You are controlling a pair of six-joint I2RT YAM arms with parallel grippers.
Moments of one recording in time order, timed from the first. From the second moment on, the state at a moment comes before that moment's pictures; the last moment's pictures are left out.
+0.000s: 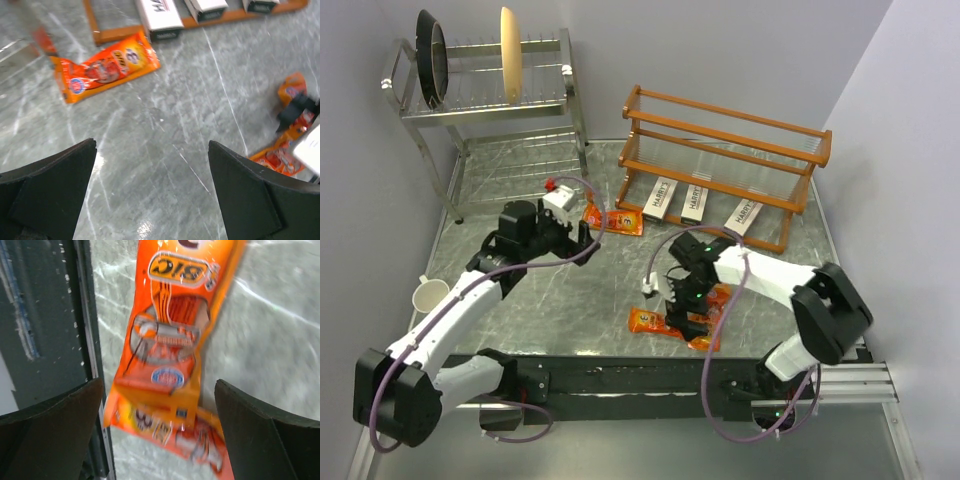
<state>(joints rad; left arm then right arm) -0.37 1.07 0.77 -0.14 0.35 -0.03 0.68 1.49 0.90 -0.89 -0.50 -0.82</state>
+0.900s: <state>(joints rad) -0.39 1.10 0.74 -0.03 0.37 -0.19 0.60 1.44 1.04 -0.73 -0.36 -0.38</state>
